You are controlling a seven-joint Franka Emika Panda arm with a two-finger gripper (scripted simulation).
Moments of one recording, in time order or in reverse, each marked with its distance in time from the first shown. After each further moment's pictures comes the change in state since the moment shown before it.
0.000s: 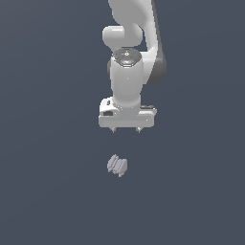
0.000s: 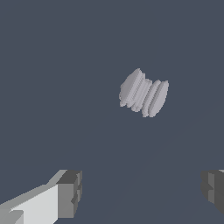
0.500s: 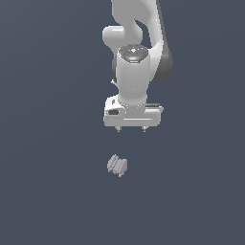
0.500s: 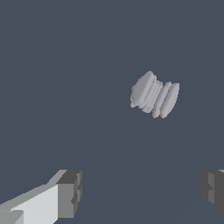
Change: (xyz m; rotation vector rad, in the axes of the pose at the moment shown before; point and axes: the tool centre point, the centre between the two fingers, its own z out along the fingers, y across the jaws) arm 0.002 -0.021 -0.009 0.023 0.000 0.003
